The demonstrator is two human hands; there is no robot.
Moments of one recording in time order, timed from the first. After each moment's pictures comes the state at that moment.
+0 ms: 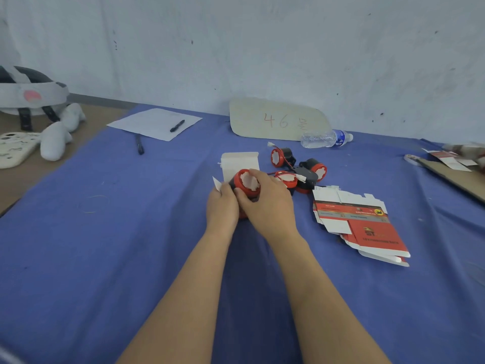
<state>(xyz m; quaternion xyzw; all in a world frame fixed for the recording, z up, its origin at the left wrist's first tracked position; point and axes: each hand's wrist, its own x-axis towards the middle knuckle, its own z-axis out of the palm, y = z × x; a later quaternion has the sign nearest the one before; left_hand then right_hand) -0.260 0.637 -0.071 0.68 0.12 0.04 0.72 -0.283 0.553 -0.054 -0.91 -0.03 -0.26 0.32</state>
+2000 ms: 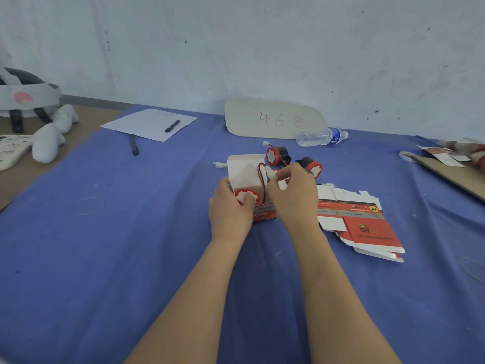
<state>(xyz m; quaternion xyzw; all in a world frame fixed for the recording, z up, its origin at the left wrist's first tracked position) -0.273 0.622 -0.074 0.81 0.02 0.13 0.57 -0.278 0.516 -0.044 -0.88 0.08 -0.30 0.36</state>
